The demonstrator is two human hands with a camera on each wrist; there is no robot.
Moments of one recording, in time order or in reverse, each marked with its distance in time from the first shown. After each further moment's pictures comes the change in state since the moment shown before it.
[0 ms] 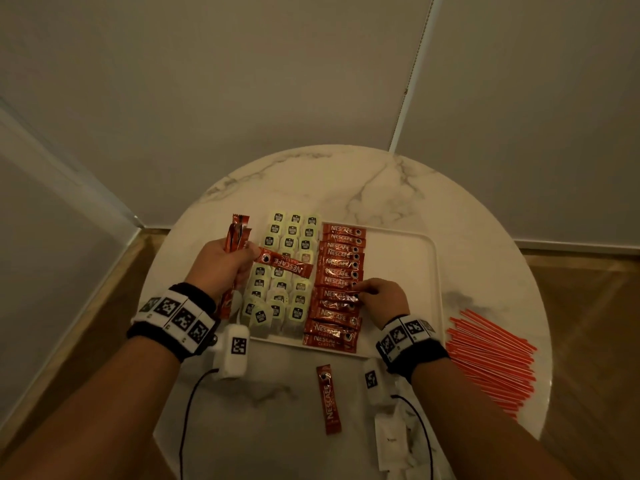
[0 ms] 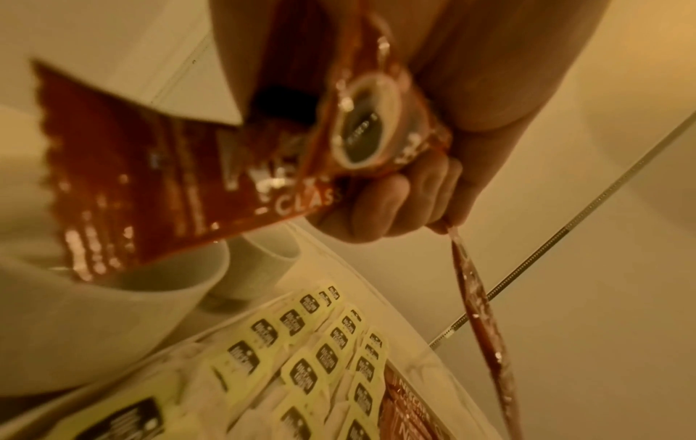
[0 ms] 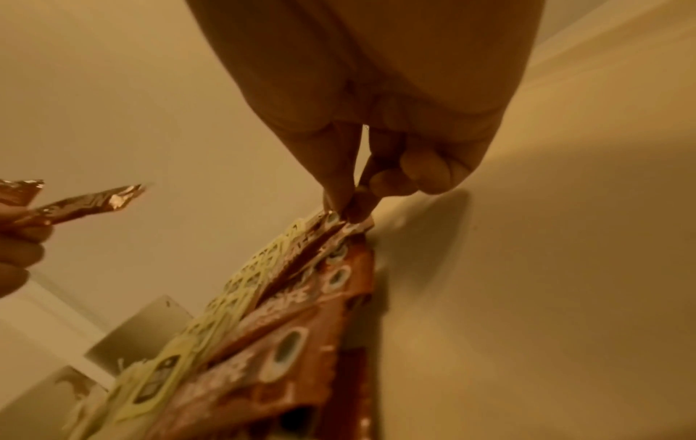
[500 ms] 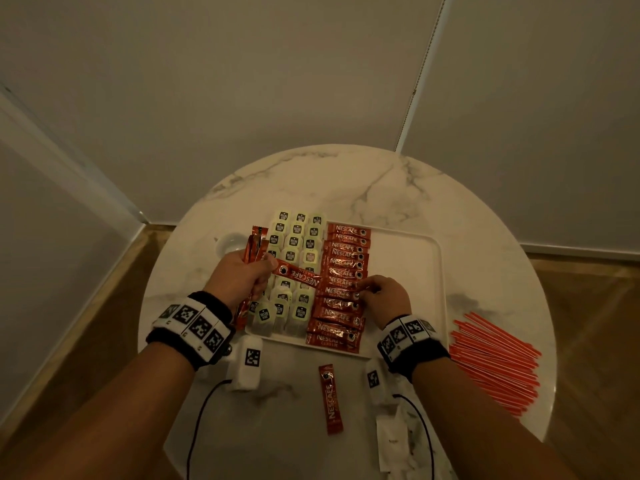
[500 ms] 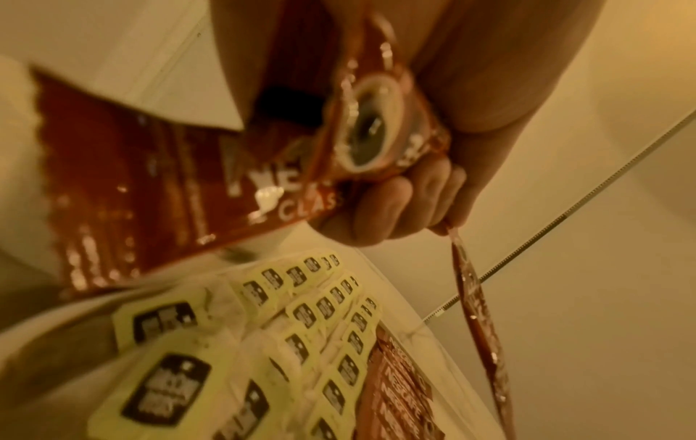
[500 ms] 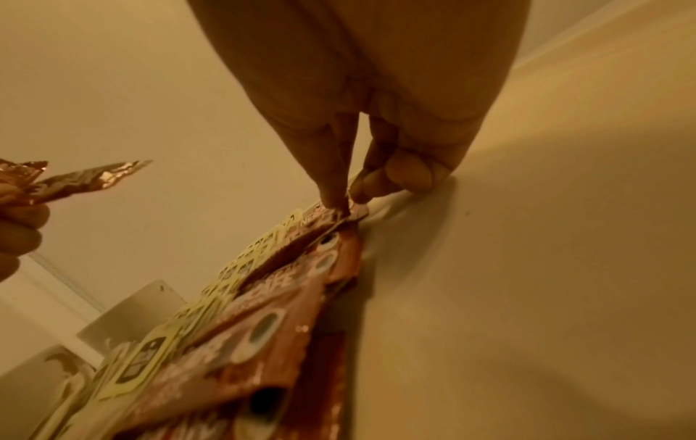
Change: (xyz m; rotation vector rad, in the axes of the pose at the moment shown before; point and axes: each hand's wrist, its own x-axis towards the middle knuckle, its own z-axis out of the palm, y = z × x) left_hand -0.006 -0.017 0.014 -0.044 -0.088 -0.038; right_hand 0.009 0.004 0.006 -0.079 0.027 -0.041
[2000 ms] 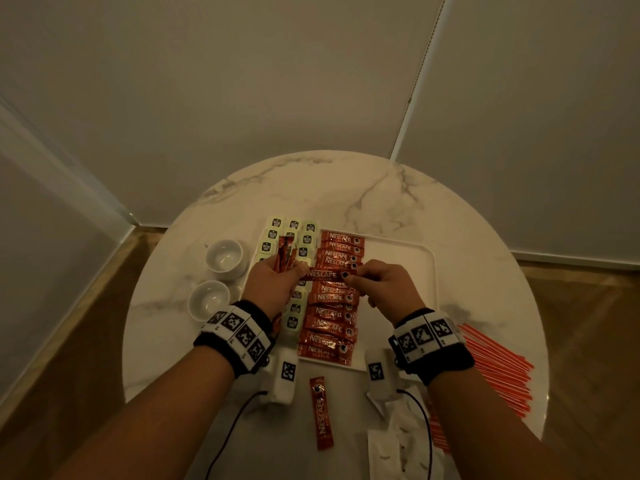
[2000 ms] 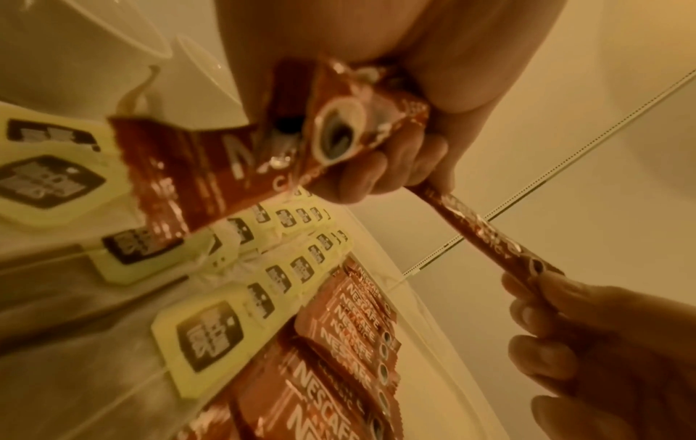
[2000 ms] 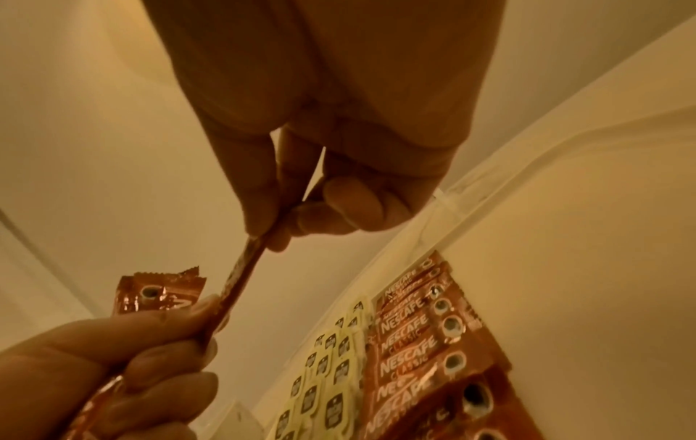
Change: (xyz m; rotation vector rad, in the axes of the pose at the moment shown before) left_hand 0.014 -0.004 0.062 -0.088 0.089 -0.003; right_hand -0.020 -0.055 -0.050 0.380 -0.171 -0.211
